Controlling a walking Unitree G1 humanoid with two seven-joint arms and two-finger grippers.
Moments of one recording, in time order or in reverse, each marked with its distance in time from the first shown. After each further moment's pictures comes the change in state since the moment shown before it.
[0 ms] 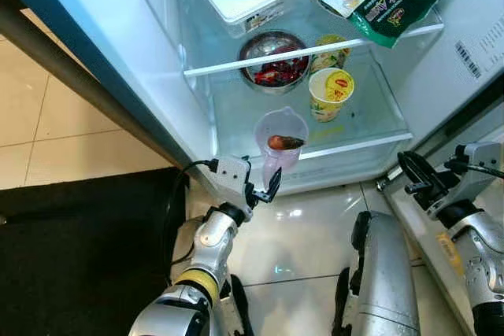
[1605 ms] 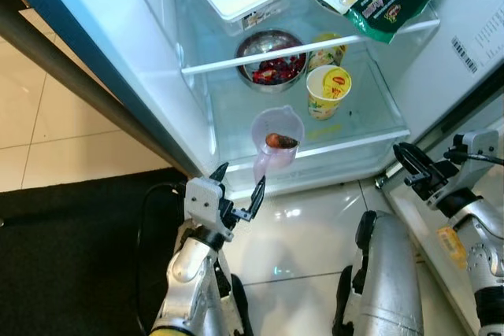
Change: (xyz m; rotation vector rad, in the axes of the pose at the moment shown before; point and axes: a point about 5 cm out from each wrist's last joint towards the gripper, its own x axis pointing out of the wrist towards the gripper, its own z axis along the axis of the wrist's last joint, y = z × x) left arm -0.066 0.000 0.036 0.070 -0.153 0.021; right arm 0.014 0.004 0.015 0.011 -0.034 0.158
